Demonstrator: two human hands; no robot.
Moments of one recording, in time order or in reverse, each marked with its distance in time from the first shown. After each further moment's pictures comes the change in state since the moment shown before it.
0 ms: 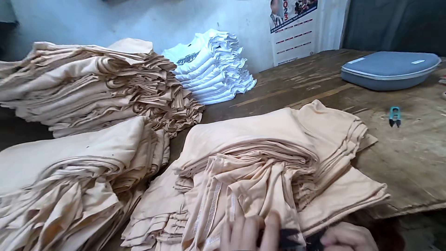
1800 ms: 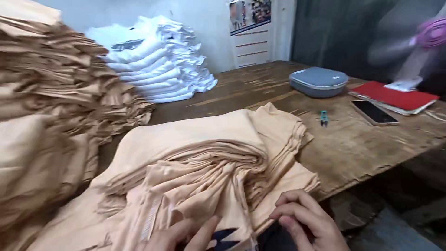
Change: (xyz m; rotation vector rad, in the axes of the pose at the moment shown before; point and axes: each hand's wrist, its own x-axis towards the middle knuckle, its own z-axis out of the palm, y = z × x) left_hand 0.016 -0.029 -0.048 -0.342 -0.286 0.044; right_hand 0.051 -0.017 -0.055 -0.032 -0.335 0.300
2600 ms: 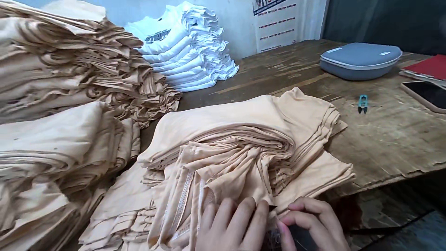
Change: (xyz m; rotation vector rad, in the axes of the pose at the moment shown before) left_hand 0.012 0.022 0.044 0.344 0.136 0.092; right_hand -0.023 0.002 0.062 -0.030 0.334 -0.152
